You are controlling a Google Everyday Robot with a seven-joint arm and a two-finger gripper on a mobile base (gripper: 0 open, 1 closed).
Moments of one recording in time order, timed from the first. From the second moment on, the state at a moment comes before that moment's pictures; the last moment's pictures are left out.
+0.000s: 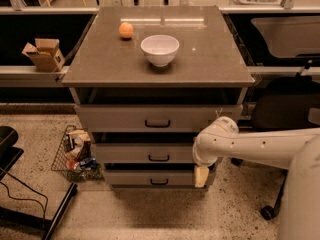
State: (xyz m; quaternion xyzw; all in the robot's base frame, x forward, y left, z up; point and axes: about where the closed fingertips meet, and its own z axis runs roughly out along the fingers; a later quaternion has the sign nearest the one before) arm 0.583 -0.155 0.477 -0.68 0.72 -0.06 0.13
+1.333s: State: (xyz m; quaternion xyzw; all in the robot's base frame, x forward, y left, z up) arm 0.623 -0.140 0.405 -0.65 0.75 -0.07 0.09
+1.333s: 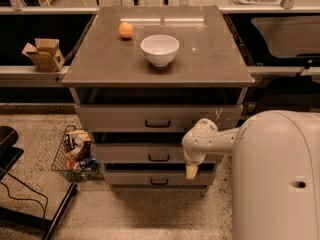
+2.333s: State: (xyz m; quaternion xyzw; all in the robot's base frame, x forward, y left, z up) arm 0.619 -0.145 0.419 -0.65 0.75 -0.07 0.08
